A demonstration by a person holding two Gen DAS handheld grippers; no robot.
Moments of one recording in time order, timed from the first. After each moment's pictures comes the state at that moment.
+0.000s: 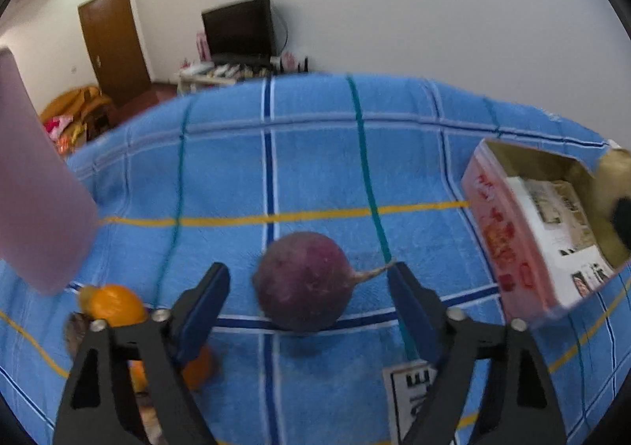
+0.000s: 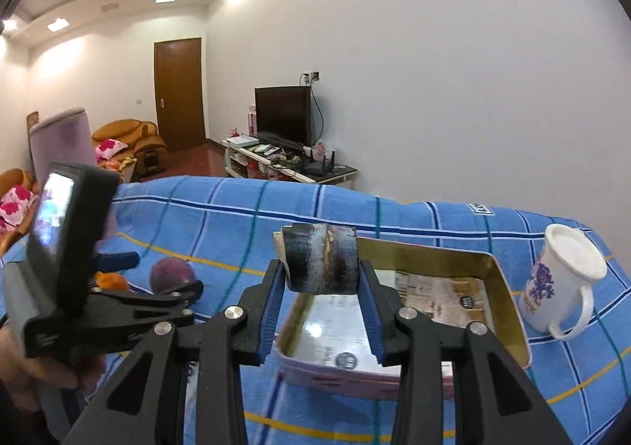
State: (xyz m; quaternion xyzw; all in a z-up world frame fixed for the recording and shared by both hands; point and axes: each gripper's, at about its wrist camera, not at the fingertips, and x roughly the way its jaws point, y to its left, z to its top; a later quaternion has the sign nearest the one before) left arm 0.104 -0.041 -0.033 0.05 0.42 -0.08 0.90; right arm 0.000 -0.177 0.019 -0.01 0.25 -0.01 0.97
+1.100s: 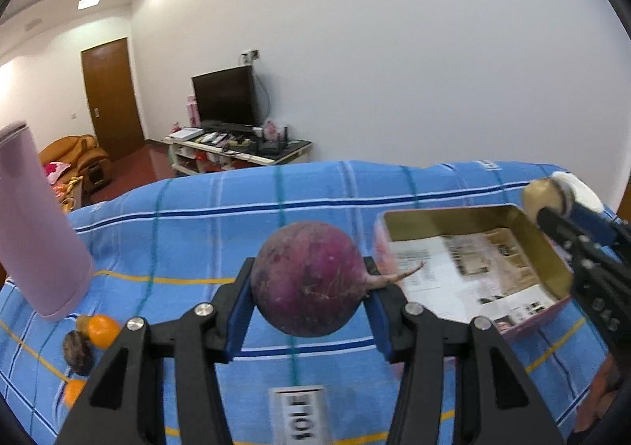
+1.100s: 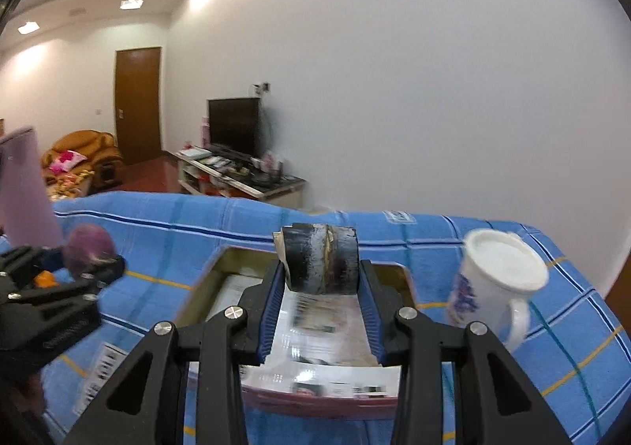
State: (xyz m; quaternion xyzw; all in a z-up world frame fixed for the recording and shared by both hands) left arm 0.045 -0.101 0.022 0.05 0.28 -0.12 0.95; right arm -0.011 -0.253 0.027 -0.01 0.23 -0.10 0.97
